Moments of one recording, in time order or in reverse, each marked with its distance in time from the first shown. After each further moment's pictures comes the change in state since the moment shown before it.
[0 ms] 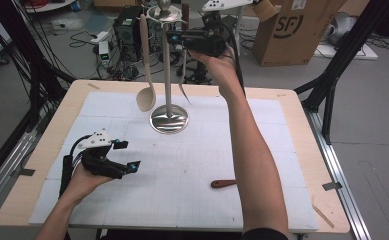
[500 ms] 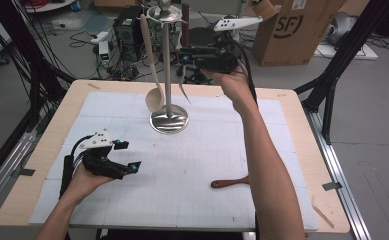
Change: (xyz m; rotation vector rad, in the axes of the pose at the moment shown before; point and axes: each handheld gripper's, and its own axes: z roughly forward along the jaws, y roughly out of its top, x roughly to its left) left arm 0.000 -0.001 0.002 0.013 0.002 0.004; right arm 0.003 -0.035 -0.025 0.055 0.014 0.031
